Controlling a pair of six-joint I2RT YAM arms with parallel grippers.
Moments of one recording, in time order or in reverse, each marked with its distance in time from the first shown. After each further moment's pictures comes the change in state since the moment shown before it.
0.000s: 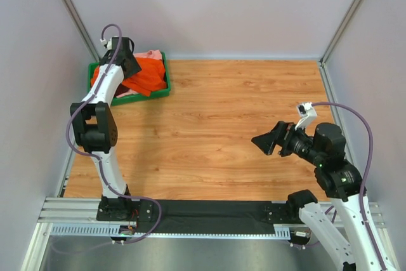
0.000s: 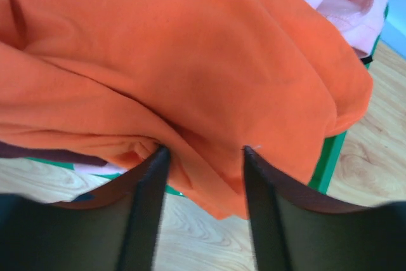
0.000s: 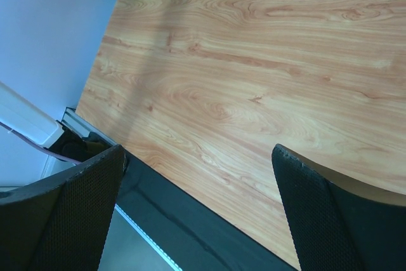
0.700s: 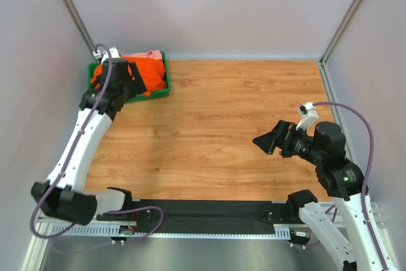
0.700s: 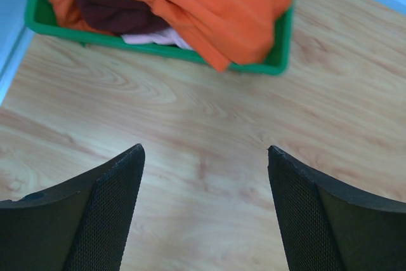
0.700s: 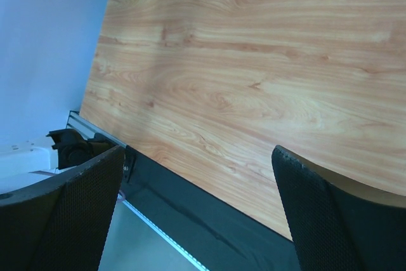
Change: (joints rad) left arm -0.257 -0.771 -0.398 -0.205 -0.112 0.037; right arm 0.000 0.041 0.035 -0.094 0.032 0.049
